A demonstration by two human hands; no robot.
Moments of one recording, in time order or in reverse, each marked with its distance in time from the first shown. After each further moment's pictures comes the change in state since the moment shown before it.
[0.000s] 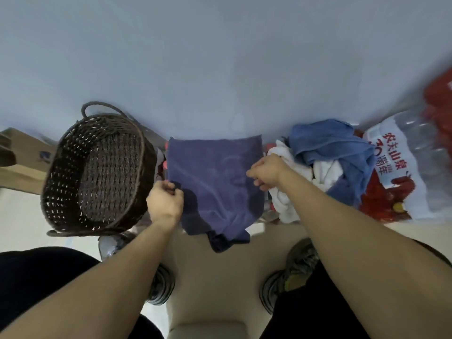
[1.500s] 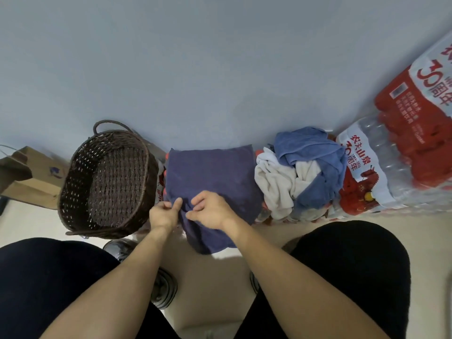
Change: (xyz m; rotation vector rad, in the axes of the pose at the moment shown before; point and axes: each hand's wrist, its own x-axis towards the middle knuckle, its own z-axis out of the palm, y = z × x) left_hand -0.007 -0.034 -0.010 -0.199 -0.143 -0.161; right_hand -0.078 0.015 0.128 -0.021 -0.094 -0.353
